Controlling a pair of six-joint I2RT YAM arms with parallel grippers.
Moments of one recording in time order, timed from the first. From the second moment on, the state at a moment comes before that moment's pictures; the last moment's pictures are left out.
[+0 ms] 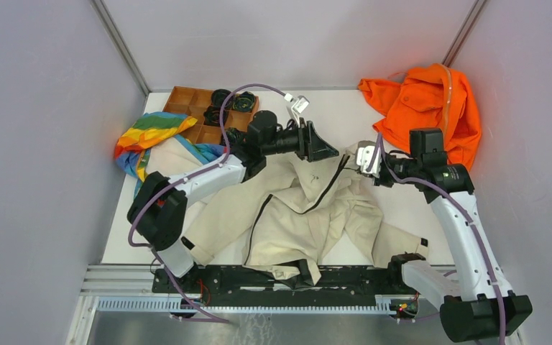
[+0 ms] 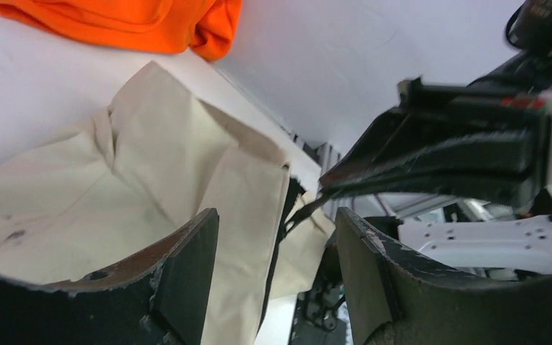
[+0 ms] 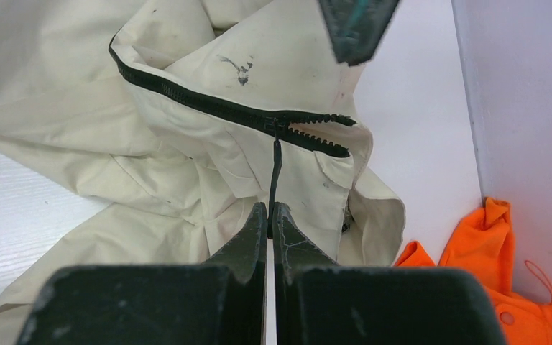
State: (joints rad) left arm -0.72 1.67 1.16 0.43 0.63 -0.64; right arm 0.11 1.00 1.10 -0.93 -0.78 -1.17
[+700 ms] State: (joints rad) left arm -0.81 1.82 1.50 -0.02 0.59 -0.58; right arm 0.15 1.00 1.08 -0.88 -0.75 -1.18
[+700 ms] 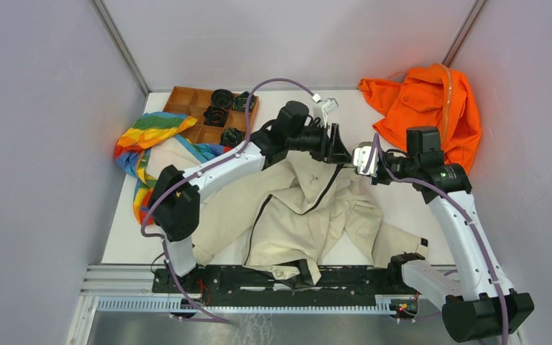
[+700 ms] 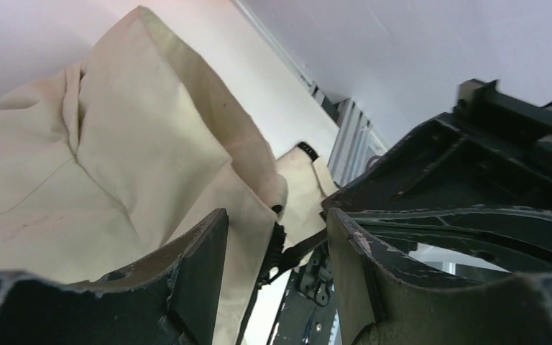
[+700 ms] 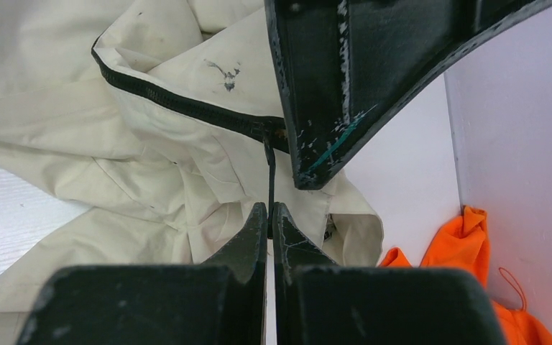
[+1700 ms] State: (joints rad) left arm -0.83 1.90 1.64 -0.18 0.61 -0.50; right arm 0.17 0.97 1.00 -0.81 -0.76 -1.17
